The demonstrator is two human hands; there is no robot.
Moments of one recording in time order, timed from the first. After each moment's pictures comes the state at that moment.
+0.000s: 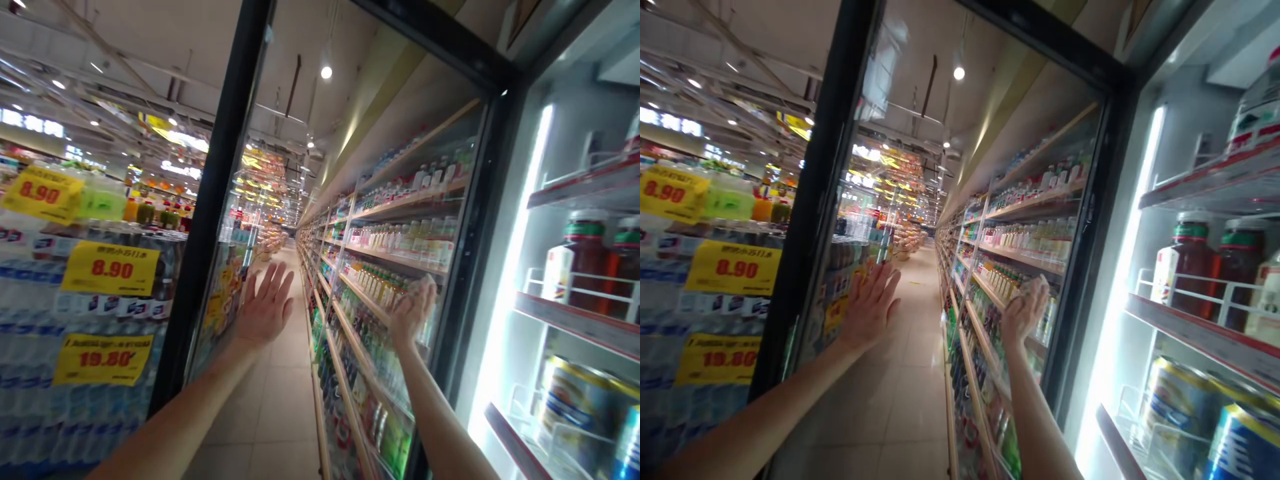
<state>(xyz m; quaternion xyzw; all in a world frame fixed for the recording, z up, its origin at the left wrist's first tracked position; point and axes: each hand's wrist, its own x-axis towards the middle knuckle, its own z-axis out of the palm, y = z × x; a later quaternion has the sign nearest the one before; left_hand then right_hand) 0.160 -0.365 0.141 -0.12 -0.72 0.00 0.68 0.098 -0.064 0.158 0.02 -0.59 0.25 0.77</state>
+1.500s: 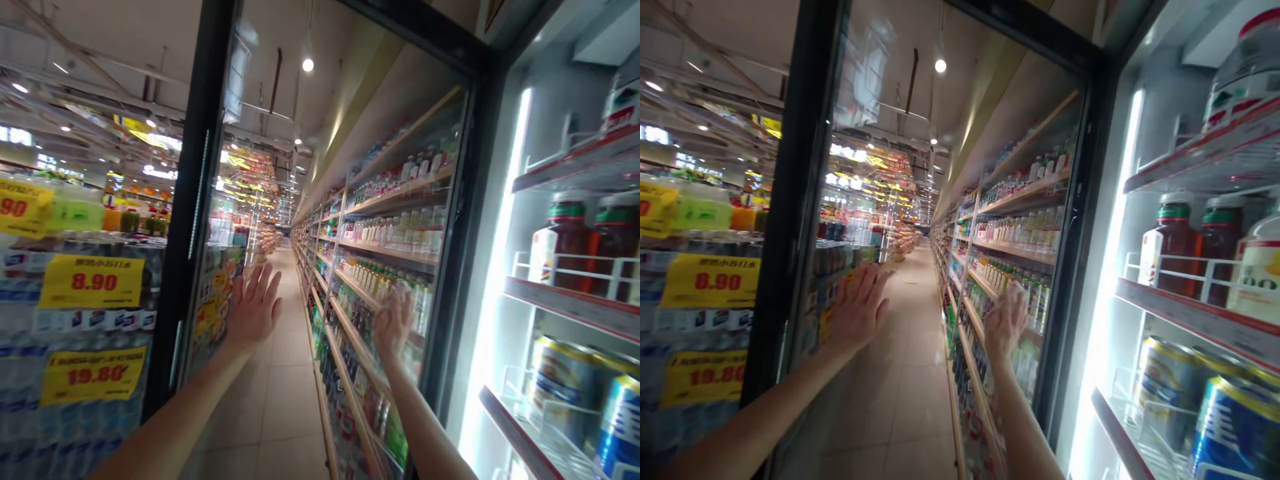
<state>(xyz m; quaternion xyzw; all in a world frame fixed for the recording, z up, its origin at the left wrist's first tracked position) 0.152 -0.370 0.140 -0.13 -0.72 0.00 0.68 0.099 -0.072 0.103 0.05 -0.65 0.19 0.74</state>
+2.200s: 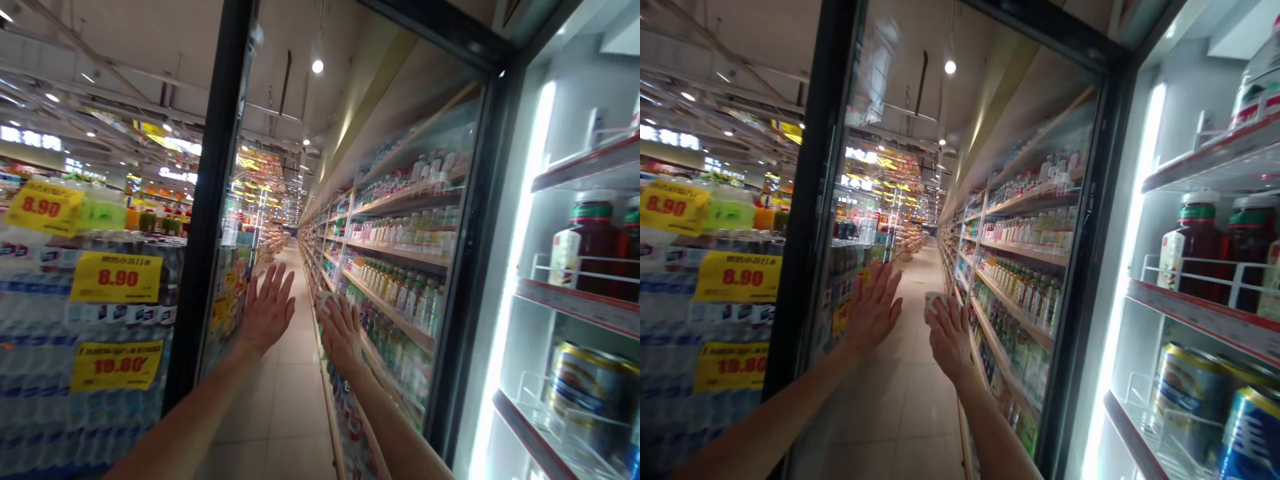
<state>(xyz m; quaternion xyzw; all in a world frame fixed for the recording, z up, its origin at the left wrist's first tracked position) 0.156 -0.367 0.139 -0.13 -0.71 0.01 0.69 0.123 -0.161 0.100 0.29 -0.67 0.06 0.68</state>
